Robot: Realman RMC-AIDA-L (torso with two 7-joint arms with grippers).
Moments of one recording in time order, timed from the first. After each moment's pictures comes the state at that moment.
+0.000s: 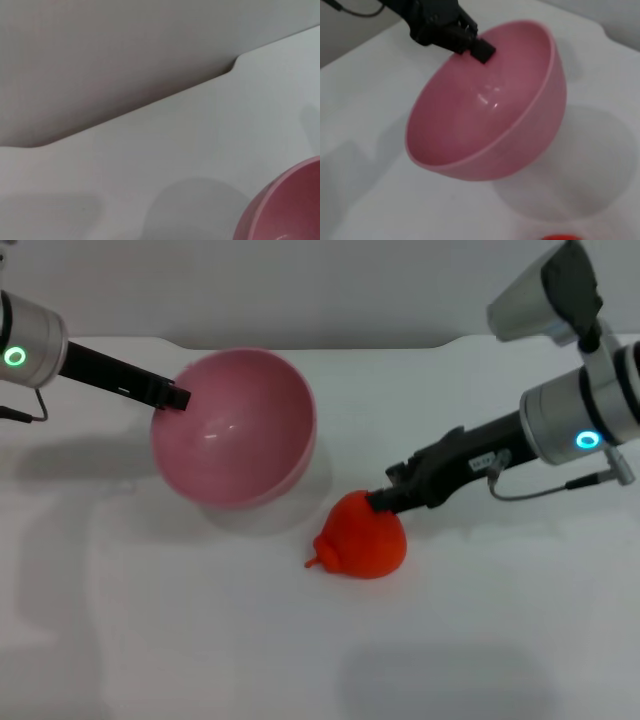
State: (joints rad) left arm -0.75 -1.98 0.99 0.98 2.43 1.35 -2.38; right arm 0.72 2.07 -1.24 -0.94 -2.20 -1.35 2.19
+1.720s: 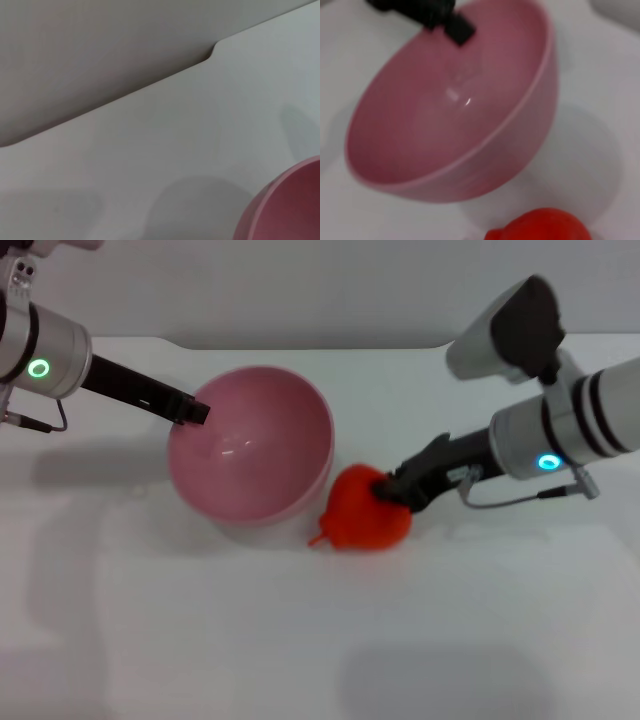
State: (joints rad) left arm -0.75 -2.00 1.04 0.99 2.43 1.36 -2.37; right arm 0.69 2.08 -1.43 -0.89 -2.17 -1.11 2.19
